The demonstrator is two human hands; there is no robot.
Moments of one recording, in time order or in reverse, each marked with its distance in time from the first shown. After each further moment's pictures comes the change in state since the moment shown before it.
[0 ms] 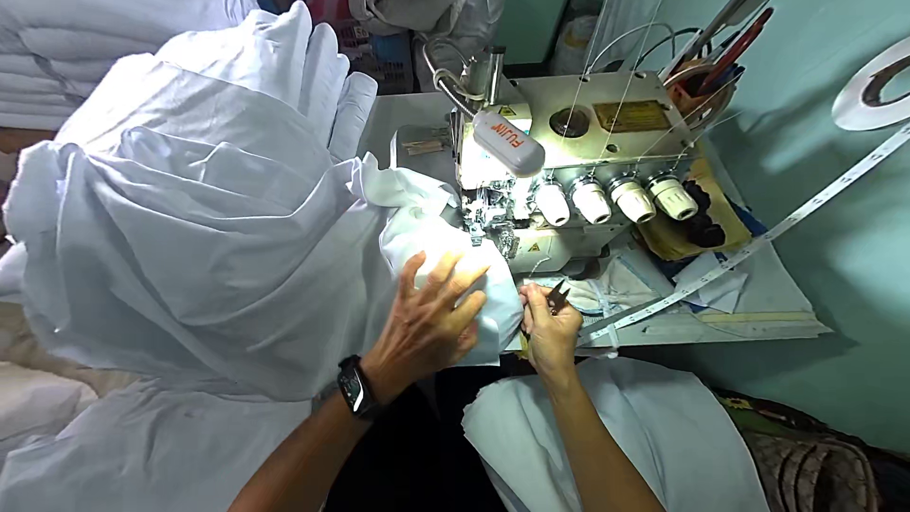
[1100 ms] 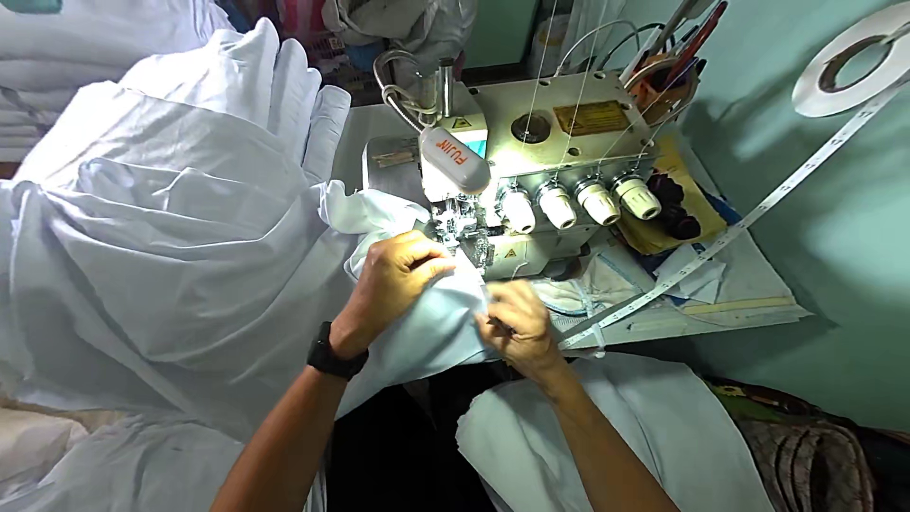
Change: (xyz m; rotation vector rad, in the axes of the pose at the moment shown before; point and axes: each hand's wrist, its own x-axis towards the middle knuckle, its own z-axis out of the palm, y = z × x) left_hand 0.053 -0.037 -0.012 -0.604 -0.075 -0.282; right_hand 0.014 -0.001 -0.014 -0.494 -0.457 -0.796
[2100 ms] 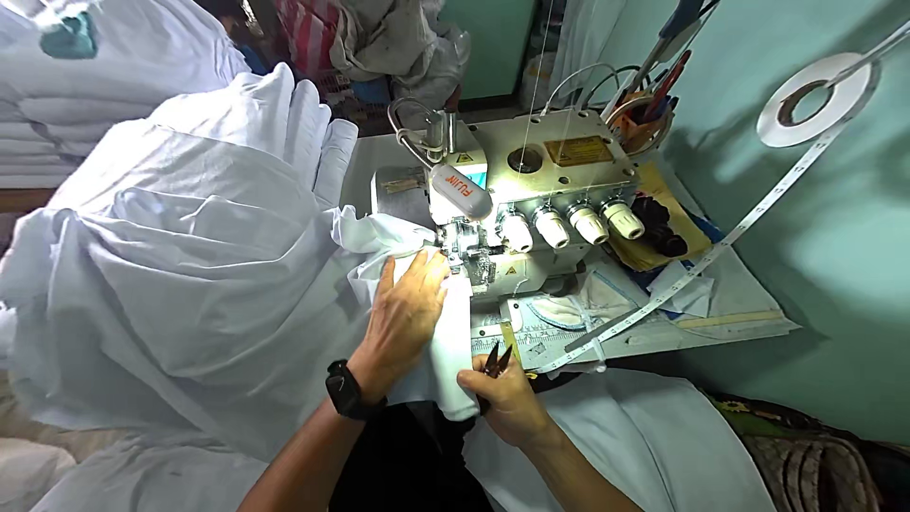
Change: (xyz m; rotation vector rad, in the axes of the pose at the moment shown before) left_hand -0.016 0.010 0.016 0.473 -0.035 -0.040; right_hand -0.005 -0.082 0.008 1.112 -0.004 1.119
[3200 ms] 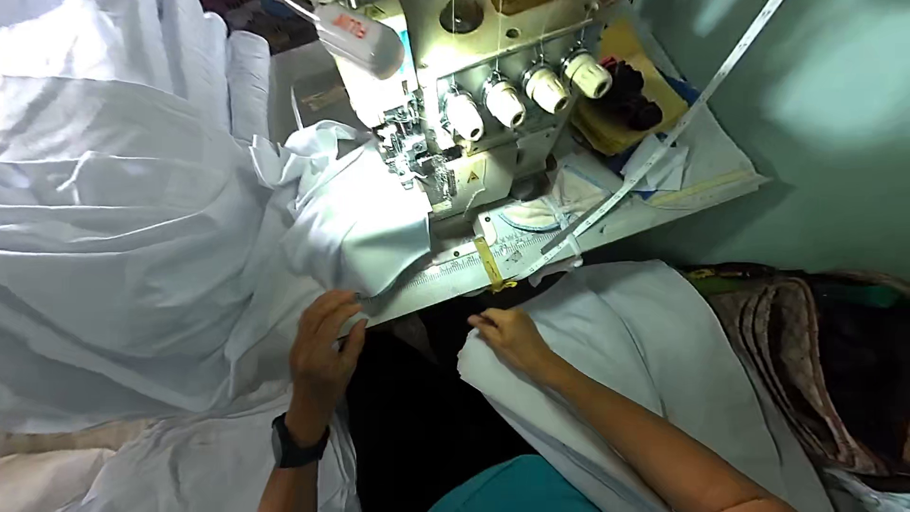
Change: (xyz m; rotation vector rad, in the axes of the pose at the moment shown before) left_hand -0.140 -0.032 -0.005 -0.190 0.137 -0.042; right_hand -0.036 0.042 -0.074 -1.240 0.044 -0.053
